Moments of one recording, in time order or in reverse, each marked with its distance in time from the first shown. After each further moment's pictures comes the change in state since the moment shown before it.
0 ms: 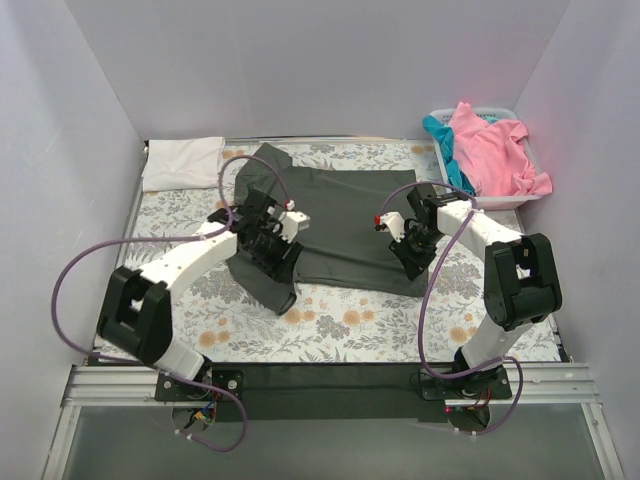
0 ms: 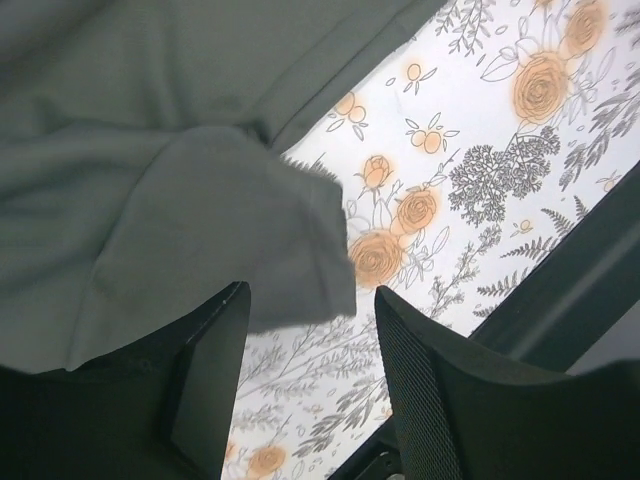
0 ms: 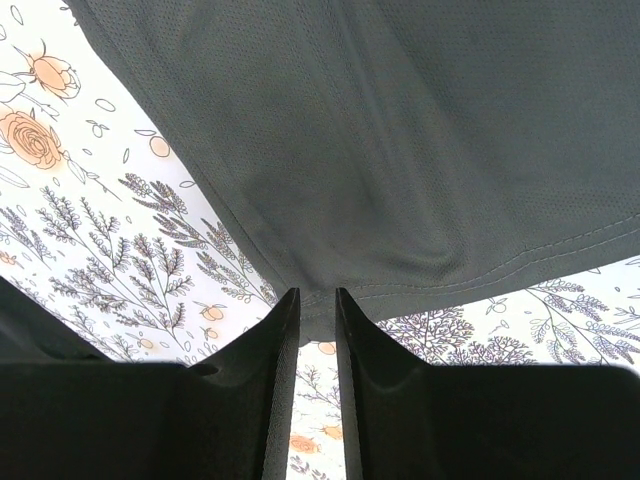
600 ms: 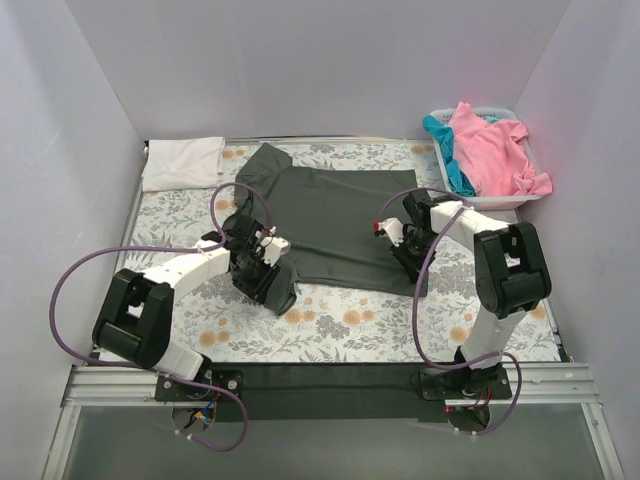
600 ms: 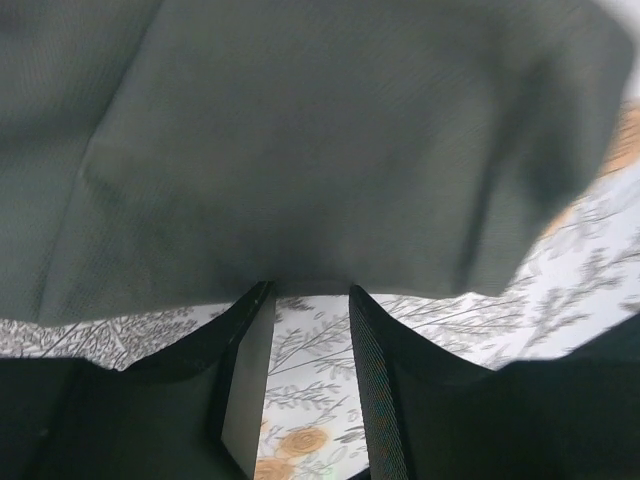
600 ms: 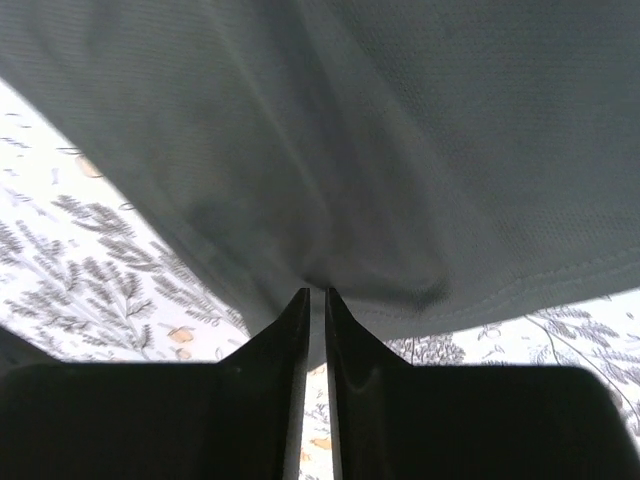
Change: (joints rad) left arm 0.079 -0.058 -0.234 0.075 -0.135 0.024; right arm 0.000 0.074 0.000 0.032 0.050 0.016
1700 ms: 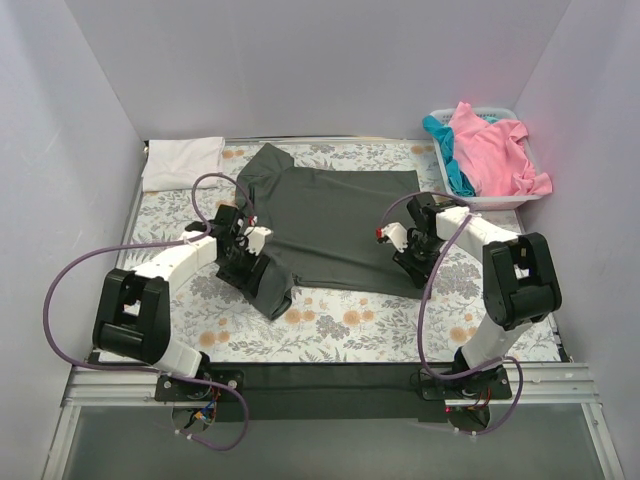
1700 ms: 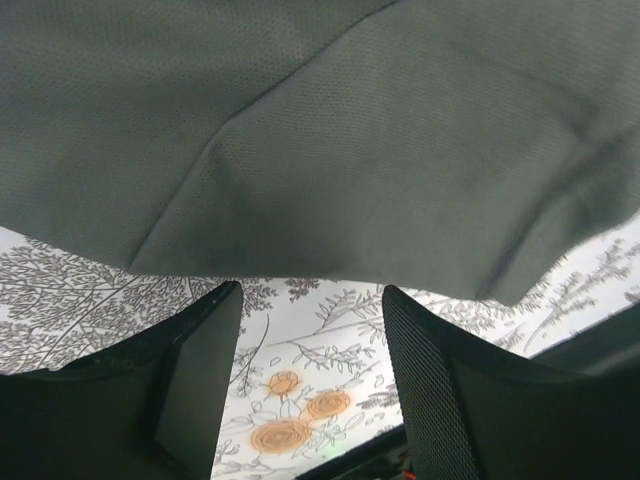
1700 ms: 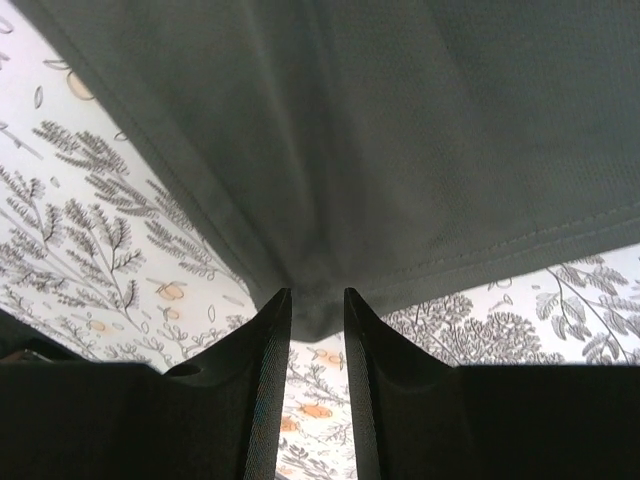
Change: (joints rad) left arm 0.156 0.006 0.061 -0.111 0.003 0.050; right arm 0.001 -0.089 -0.069 -0.021 0.054 -0.076
